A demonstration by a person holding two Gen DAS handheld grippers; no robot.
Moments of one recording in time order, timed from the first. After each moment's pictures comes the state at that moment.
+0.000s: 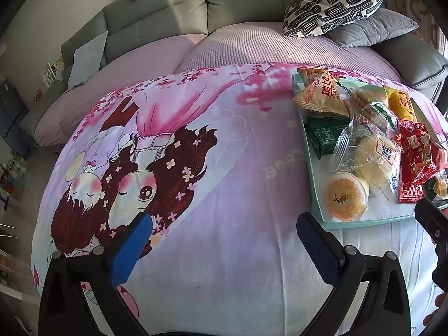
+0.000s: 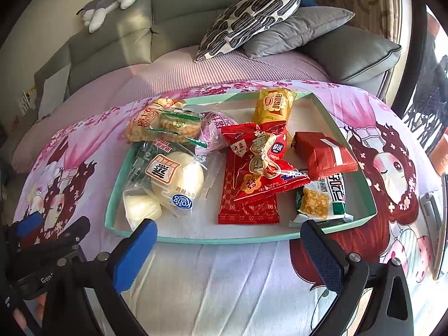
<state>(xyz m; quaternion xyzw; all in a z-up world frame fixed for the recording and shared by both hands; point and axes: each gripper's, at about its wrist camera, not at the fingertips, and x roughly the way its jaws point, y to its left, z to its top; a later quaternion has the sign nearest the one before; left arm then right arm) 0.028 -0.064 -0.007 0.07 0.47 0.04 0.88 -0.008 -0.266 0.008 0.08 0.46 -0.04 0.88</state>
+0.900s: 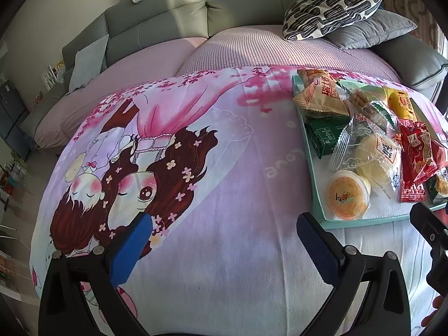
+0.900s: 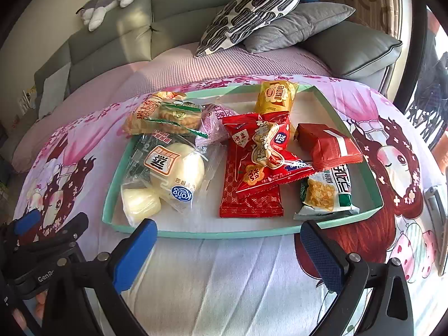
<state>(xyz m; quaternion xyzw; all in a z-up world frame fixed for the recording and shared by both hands) 0.025 -0.065 -0.008 0.07 0.46 0.04 0.88 -0.010 -0.263 -0.001 0.09 0.46 -0.03 0.88</state>
